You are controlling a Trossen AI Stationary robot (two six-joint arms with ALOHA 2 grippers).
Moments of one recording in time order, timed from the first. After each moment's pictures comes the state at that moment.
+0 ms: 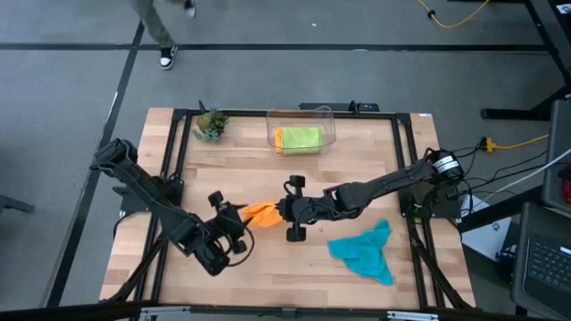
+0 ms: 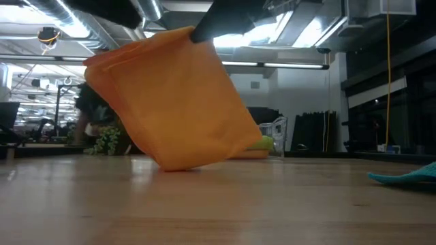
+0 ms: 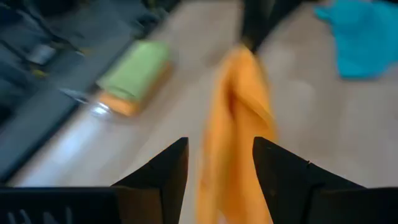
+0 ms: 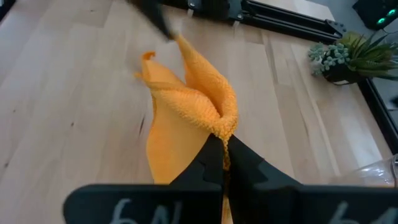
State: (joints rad) left arm -0.72 1.52 1.13 -0.84 -1.03 -0.93; right arm 0.30 1.80 1.39 -0.28 0.41 -0.01
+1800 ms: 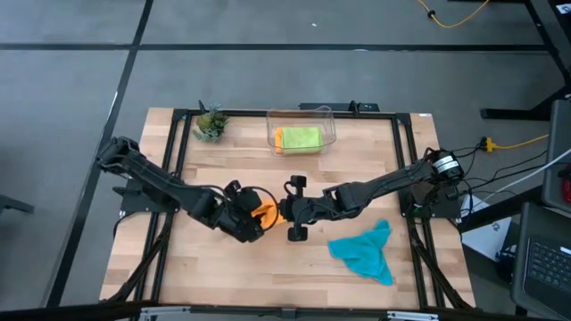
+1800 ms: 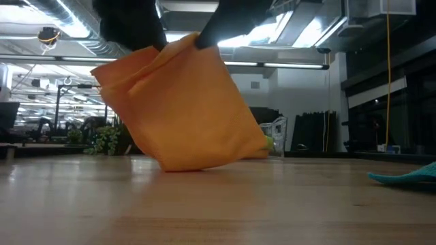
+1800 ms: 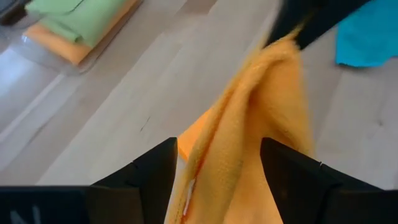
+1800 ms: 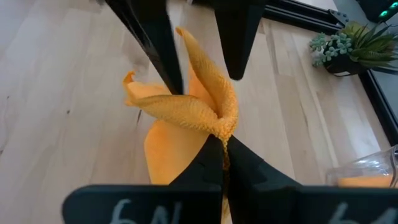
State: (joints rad) left arm -0.45 1.51 1.13 -0.69 -0.63 -0.84; right arm 0.29 1.80 1.39 -0.31 0.41 0.00
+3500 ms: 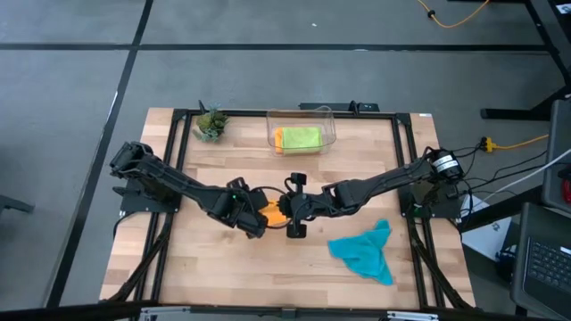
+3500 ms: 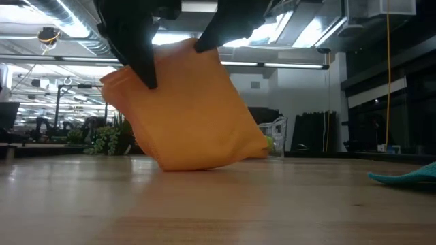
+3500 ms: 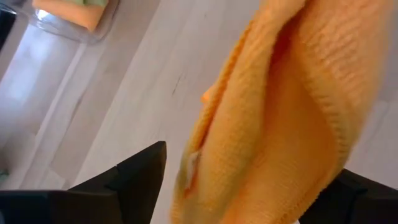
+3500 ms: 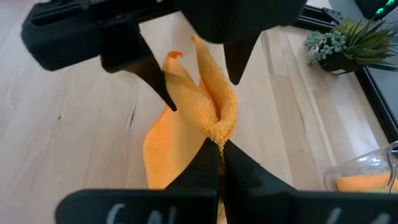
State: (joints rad) left arm -0.37 1.66 1.28 -0.97 -0.51 -0.76; right arm 0.27 1.80 1.38 -0.32 0.39 0.03
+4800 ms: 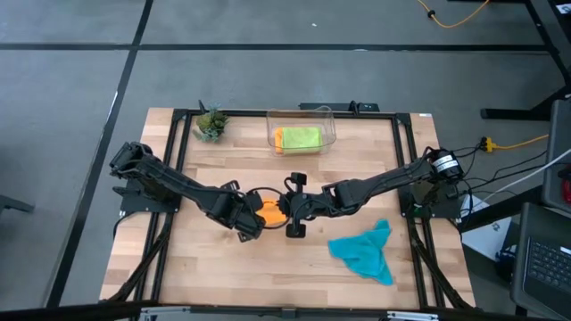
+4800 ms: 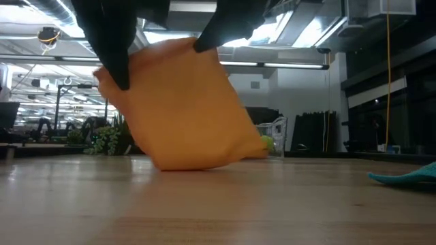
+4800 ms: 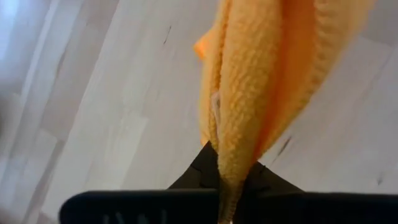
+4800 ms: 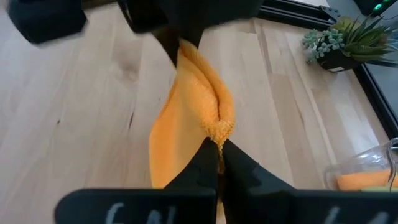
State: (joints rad) left arm -0.38 1.66 1.29 -1.09 -0.37 -0.81; right arm 0.27 1.80 1.38 -0.31 0.39 0.05
